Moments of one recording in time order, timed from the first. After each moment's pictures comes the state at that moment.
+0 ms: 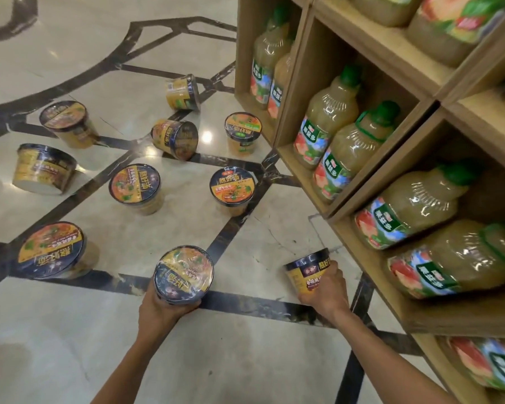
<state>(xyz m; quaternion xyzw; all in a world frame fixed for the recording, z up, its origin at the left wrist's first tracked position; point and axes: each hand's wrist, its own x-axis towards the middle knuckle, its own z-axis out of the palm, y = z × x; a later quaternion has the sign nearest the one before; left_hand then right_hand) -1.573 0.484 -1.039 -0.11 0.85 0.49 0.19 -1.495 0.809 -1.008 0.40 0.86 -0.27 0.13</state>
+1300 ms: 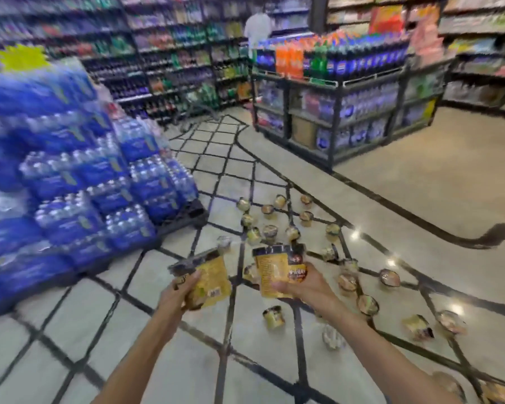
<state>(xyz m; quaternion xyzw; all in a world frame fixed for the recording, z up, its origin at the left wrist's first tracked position) -1.087 0.191 -0.173 -0.54 0.44 0.62 -0.35 -1.338 0.304 -0.167 -0.37 0.65 -0.48 0.46</state>
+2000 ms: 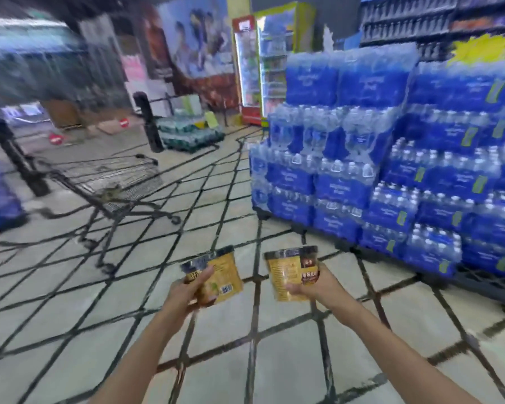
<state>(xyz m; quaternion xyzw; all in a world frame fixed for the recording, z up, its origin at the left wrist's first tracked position) -0.455 0.353 -0.117 -0.68 0.14 0.35 -0.63 -0.660 0.155 -0.128 -0.69 0.30 -0.17 0.63</state>
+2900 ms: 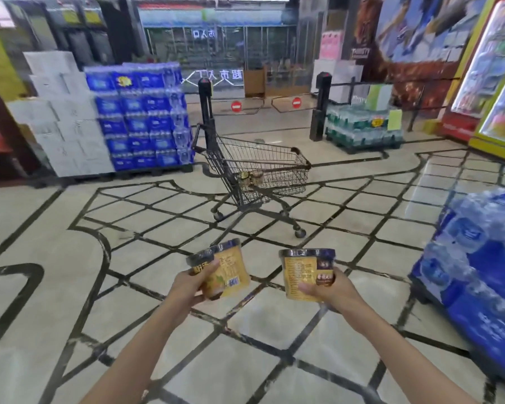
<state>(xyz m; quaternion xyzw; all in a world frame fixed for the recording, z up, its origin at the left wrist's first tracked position) 0.031 0.333 -0.130 -0.67 -0.12 0.13 -0.72 -0.017 0.035 -0.141 -0.75 0.09 0.04 0.65</state>
